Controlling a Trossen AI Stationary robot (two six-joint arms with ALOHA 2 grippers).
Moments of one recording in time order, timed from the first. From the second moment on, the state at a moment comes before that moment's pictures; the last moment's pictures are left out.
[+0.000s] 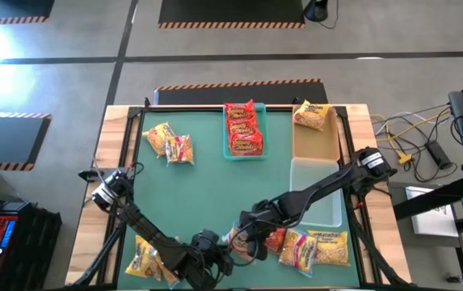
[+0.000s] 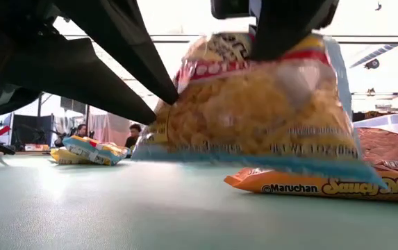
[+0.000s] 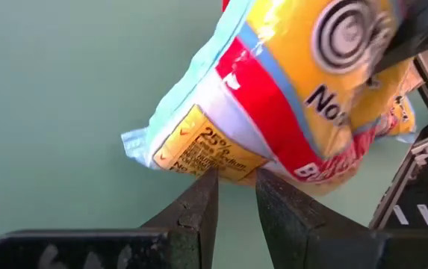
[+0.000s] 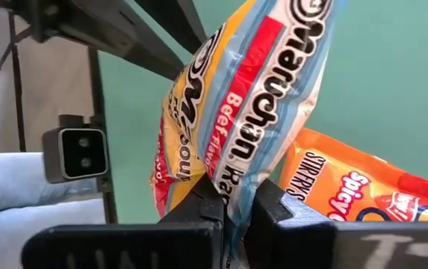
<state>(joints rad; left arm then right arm) -0.74 2.09 1.44 -0.44 -0.75 -1.77 0.40 1.86 1.35 -0.42 -0.17 0.68</state>
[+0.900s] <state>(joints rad) -0.76 2.08 1.44 -0.44 -0.86 -1.84 0.13 1.48 1.37 -1.09 -0.07 0.38</state>
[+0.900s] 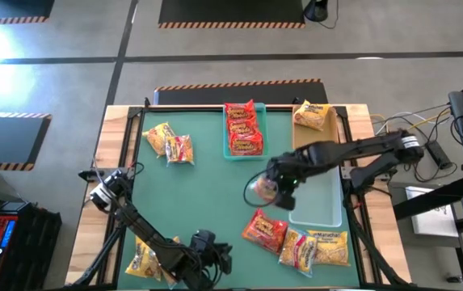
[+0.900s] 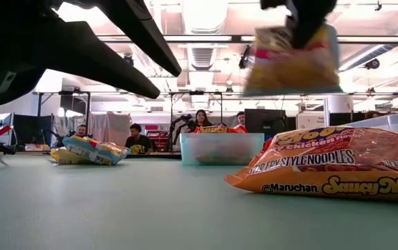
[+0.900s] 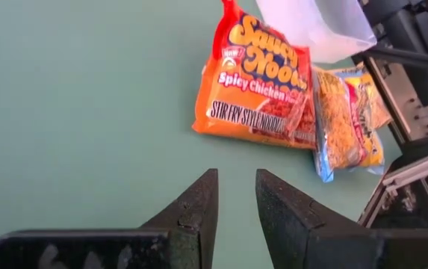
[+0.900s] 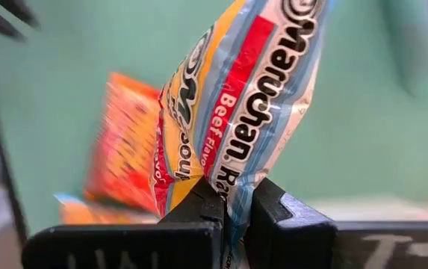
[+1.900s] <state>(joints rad) -0.66 2.08 1.44 -0.49 -0.86 -1.82 -0.01 1.31 0.99 -1.43 0.11 -0.09</state>
